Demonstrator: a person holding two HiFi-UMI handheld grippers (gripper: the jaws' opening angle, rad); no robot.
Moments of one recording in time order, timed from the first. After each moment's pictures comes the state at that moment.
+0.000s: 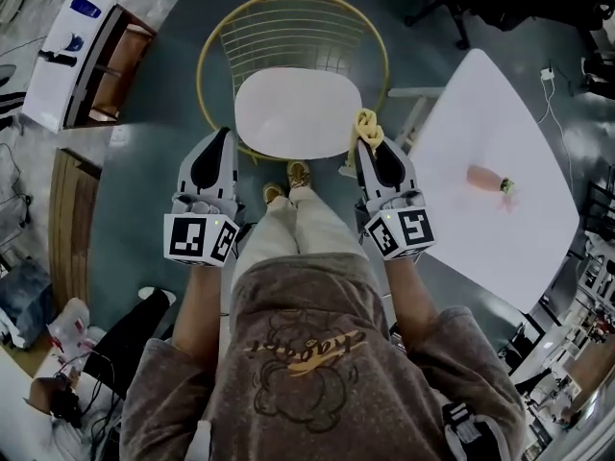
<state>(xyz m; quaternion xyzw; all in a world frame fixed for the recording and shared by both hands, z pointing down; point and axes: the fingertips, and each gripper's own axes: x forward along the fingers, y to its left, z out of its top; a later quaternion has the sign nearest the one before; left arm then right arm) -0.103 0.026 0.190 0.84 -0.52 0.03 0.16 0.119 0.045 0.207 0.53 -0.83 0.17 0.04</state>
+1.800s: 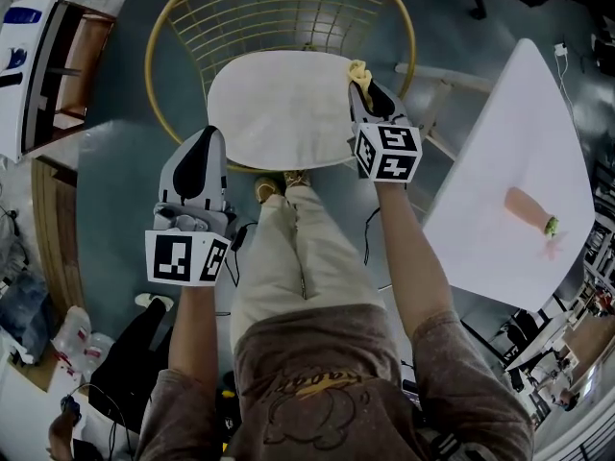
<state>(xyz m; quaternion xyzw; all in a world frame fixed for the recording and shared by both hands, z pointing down) -0.087 -0.039 0.341 0.85 -0.49 0.06 0.20 0.154 -0.085 0.490 0.56 -0.75 0.25 0.24</state>
